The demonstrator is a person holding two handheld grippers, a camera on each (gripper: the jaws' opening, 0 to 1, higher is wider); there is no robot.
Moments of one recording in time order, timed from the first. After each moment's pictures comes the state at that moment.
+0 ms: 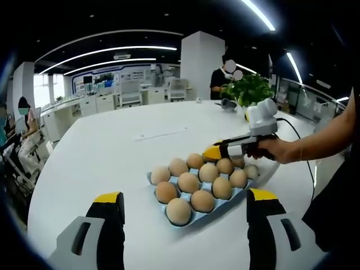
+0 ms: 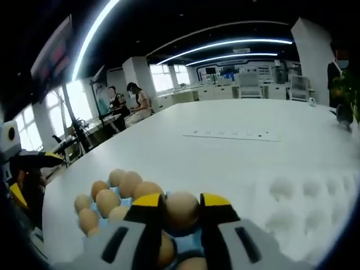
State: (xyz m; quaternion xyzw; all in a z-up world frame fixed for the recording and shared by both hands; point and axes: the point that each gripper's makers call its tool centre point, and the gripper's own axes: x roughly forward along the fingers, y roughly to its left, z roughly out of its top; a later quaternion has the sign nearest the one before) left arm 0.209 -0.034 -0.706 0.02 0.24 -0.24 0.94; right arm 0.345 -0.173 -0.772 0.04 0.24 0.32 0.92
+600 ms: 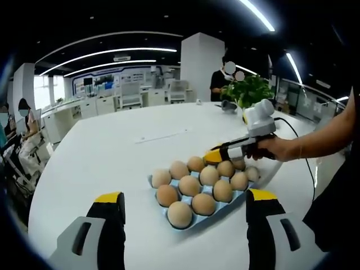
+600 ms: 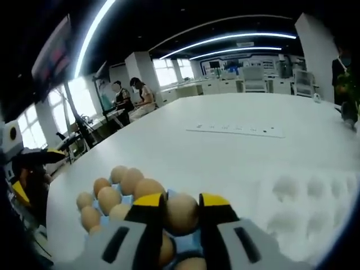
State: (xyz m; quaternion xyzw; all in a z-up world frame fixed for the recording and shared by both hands) left arm 0.213 -0.035 -0.702 0.03 0.23 -0.24 0.94; right arm 0.343 -0.172 -0.775 0.03 0.26 0.34 0.90
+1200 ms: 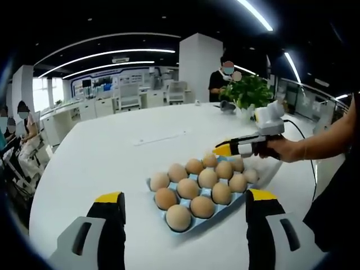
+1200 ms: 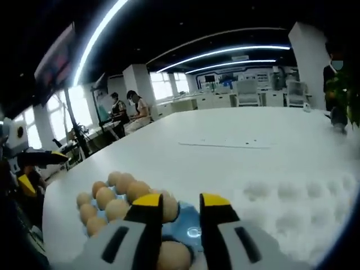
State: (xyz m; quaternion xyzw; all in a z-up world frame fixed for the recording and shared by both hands) left arm 0.213 -0.043 -0.700 0.03 0.23 -0.24 0.94; right arm 0.336 -0.219 -0.757 0.04 0.21 0.31 0.93
